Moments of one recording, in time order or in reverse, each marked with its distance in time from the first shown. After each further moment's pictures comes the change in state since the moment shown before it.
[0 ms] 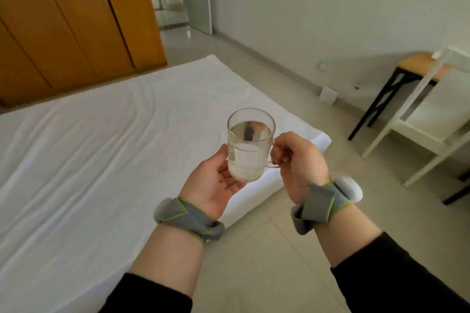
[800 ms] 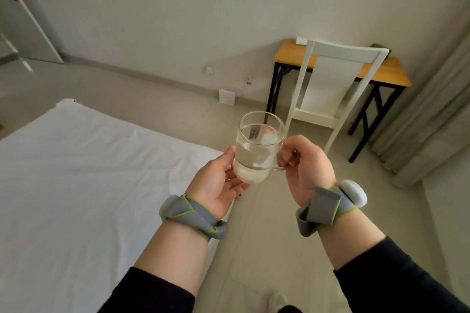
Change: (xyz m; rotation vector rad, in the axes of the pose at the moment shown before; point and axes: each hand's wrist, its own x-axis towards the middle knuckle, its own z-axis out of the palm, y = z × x) left_hand 0.322 0.019 0.301 0.371 -0.404 -0.271; right_hand 0.289 -0.068 -0.218 0.199 0.571 -0.174
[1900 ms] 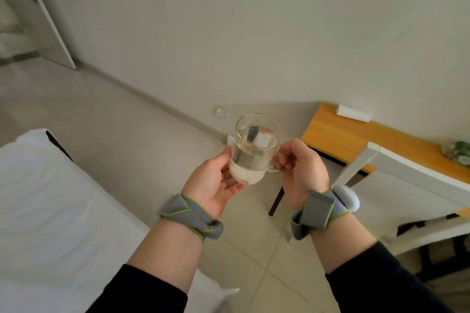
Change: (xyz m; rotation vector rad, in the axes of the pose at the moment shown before) left_hand 0.498 0.300 0.121 -0.143 0.131 0.111; right_hand 0.610 -0.041 0.110 -0.043 -0.190 0.007
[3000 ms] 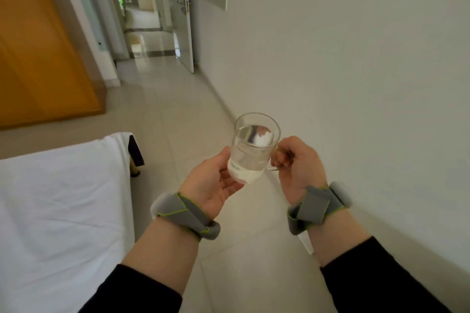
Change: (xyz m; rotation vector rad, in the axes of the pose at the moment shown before) left_hand 0.352 0.301 -0.074 -0.264 0.408 0.288; right_hand 0.468 0.065 0.292 -0.007 -0.551 0.177
